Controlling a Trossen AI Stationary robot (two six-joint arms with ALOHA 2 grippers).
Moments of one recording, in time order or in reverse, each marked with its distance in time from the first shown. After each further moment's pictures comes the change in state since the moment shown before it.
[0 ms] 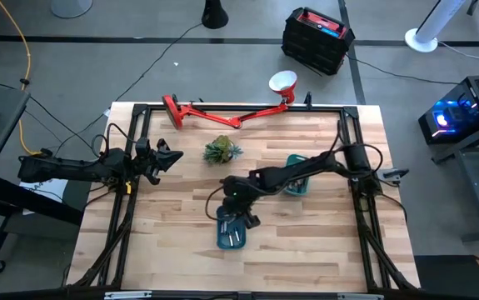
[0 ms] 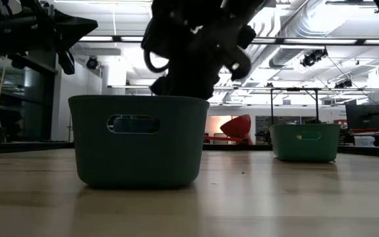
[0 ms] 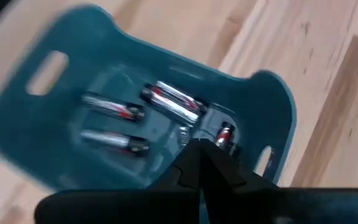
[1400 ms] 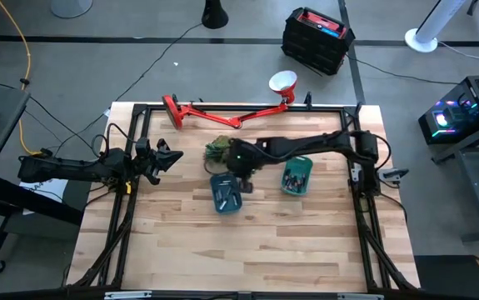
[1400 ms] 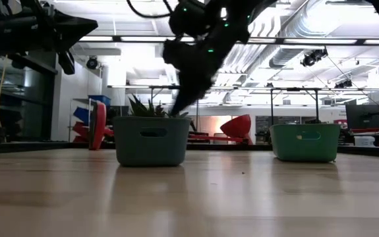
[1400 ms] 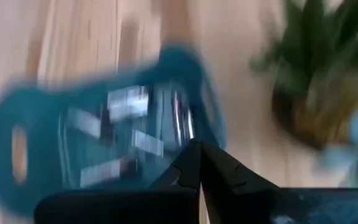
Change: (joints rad) left arm 0.000 0.000 0.000 -0.001 0.000 0.000; right arm -0.206 -0.099 0.003 -0.090 0.209 0.234
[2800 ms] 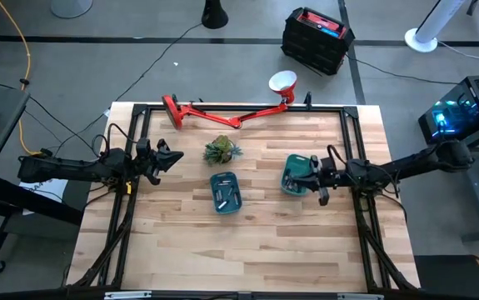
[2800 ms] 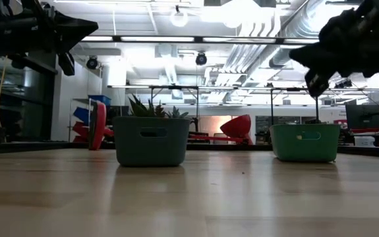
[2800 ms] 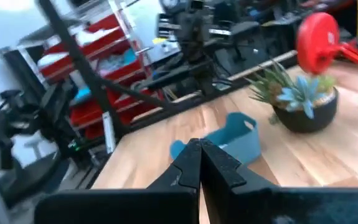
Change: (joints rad) left arm 0.000 0.000 0.000 -0.014 0.001 0.000; right arm 0.179 -1.165 -1.478 1.297 0.127 0.458
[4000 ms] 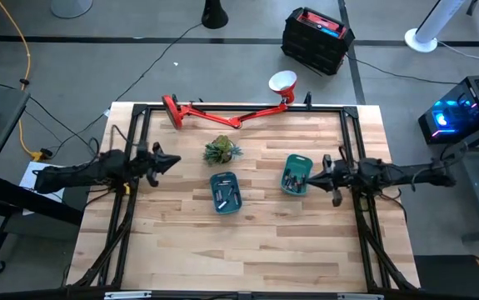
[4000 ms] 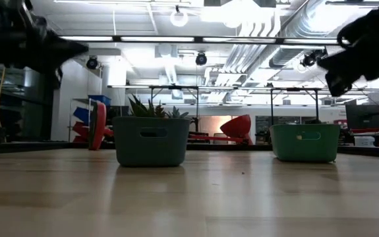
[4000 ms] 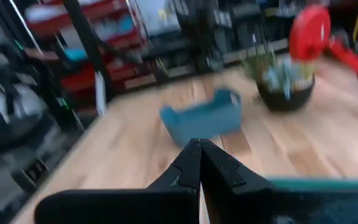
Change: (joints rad) left arm 0.027 -0.395 0.001 -0.542 0.002 0.001; right arm -0.003 -0.715 -0.003 -0.819 -0.020 -0.135
